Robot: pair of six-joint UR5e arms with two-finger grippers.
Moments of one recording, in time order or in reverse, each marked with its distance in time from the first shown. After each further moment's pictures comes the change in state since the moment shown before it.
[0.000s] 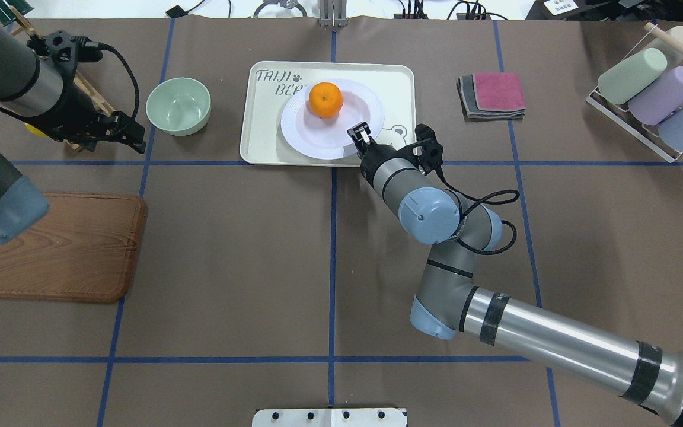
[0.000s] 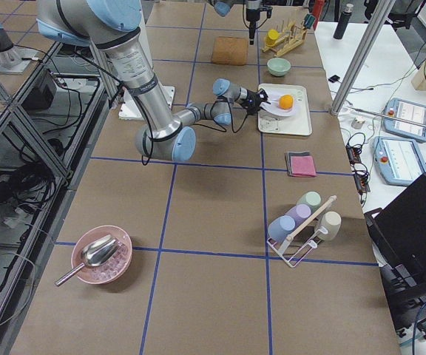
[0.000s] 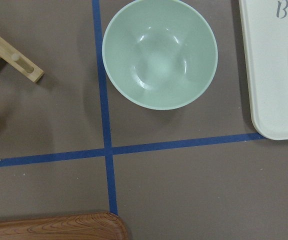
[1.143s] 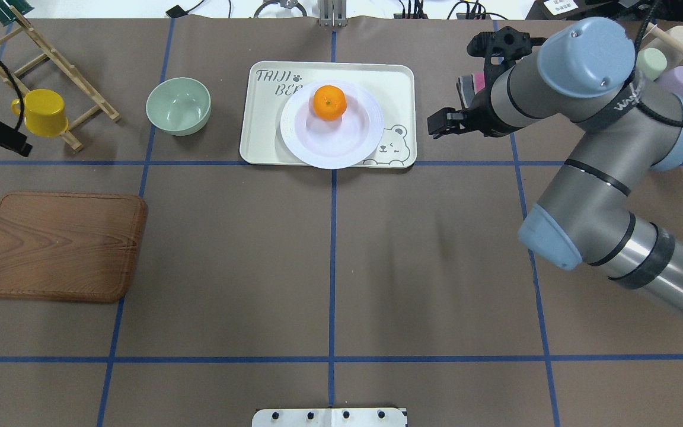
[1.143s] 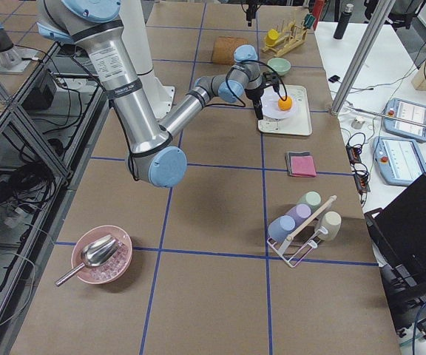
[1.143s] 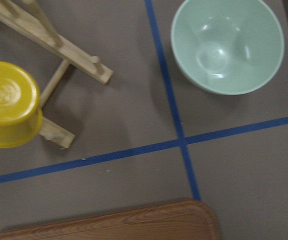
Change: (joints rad) left arm -0.219 0.246 -0.024 0.001 -0.005 0.505; right arm 0.346 -0.216 0.621 -0.892 0.734 -1.247
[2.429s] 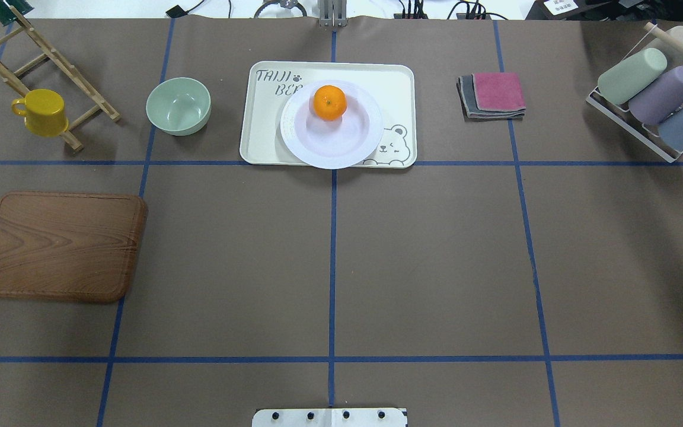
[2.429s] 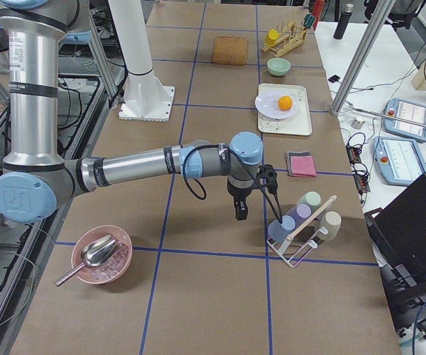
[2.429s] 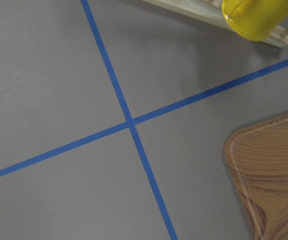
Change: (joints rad) left arm -0.306 0.157 0.118 0.022 -0.100 0.441; right arm 0.659 -0.544 0.007 -0.261 0.483 -0.971
